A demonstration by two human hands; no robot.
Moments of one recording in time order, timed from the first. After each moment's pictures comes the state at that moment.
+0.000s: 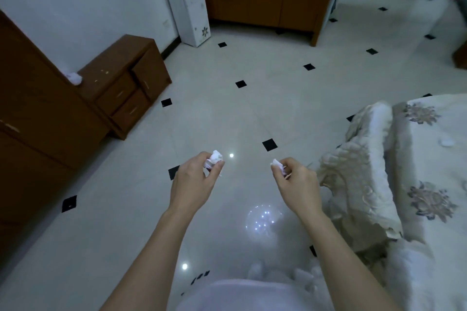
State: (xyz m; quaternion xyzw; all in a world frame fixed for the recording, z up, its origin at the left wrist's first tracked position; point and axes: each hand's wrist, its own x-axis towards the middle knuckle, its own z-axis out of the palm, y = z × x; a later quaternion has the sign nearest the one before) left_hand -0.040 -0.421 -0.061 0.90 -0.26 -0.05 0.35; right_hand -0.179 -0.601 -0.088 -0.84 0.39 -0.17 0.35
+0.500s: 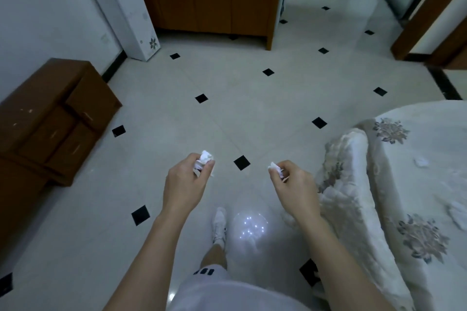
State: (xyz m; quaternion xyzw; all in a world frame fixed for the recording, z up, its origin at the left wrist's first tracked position) left_hand 0.101 -0.601 -0.083 0.86 -0.31 -0.10 0.39; right_hand -0.081 -0.753 -0.098 -0.80 0.47 -0.20 0.32
